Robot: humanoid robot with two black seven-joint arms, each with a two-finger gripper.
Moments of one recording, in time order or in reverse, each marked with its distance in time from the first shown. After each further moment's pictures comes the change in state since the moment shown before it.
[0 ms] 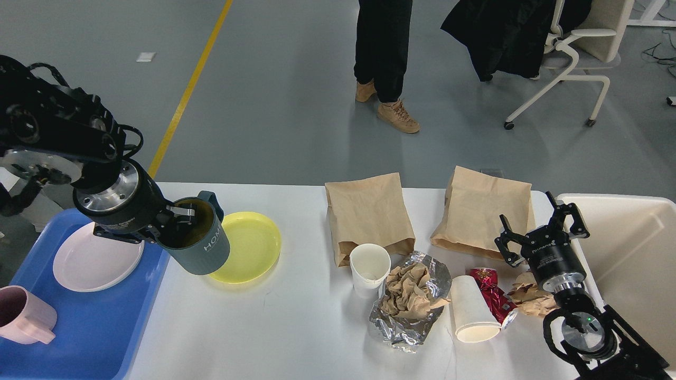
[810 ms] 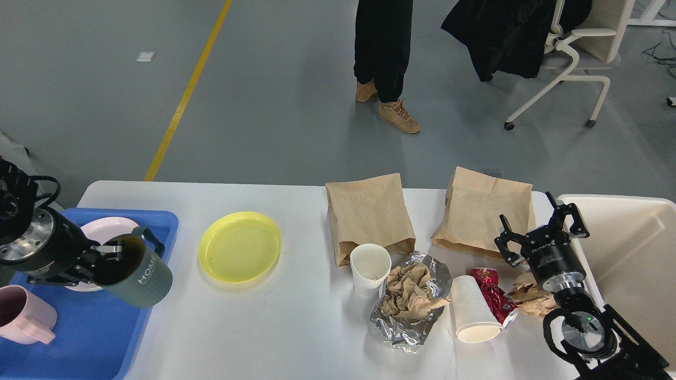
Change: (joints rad) left arm 0.306 0.331 0.136 0.116 0.301 0.082 -0.238; right arm 0.000 0.000 0.000 0.000 0.000 0.000 0.000
